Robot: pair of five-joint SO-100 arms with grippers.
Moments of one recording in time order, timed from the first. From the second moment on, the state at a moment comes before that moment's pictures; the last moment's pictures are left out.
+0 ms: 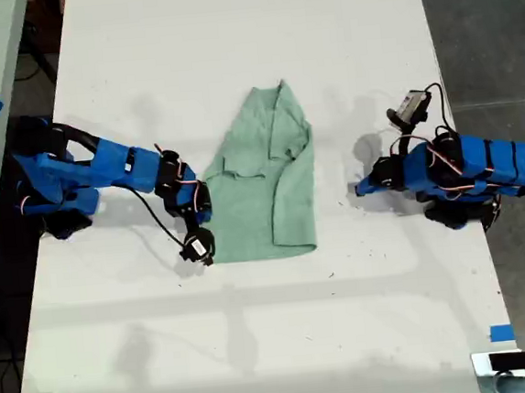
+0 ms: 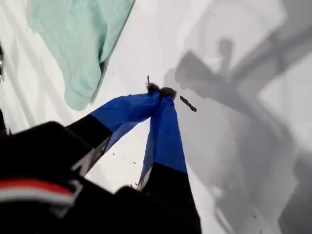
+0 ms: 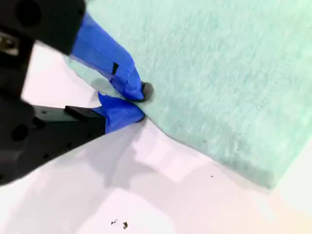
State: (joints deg) arm 0 -1.9 88.5 111.0 56.0 -17.5; arm 1 11.4 200.4 174.9 75.9 -5.0
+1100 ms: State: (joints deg) arm 0 -6.7 62.3 59.4 63.7 1.8; arm 1 11.4 200.4 174.9 75.9 -5.2
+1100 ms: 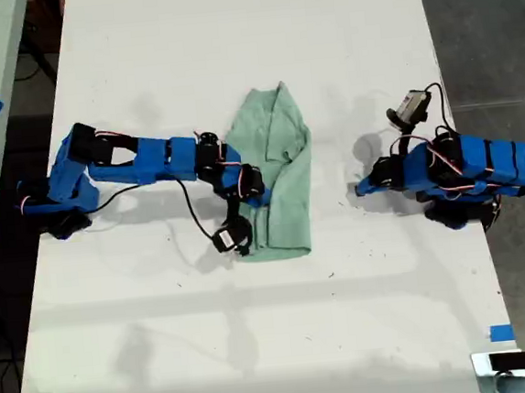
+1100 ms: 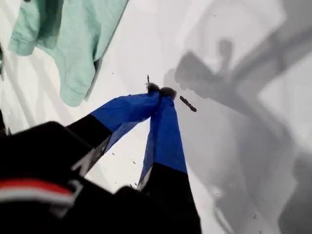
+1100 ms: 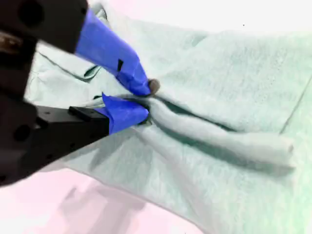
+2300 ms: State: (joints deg) arm 0 -18.1 202.5 174.6 59.1 7.6; arm 1 11.4 200.4 174.9 75.9 -5.5
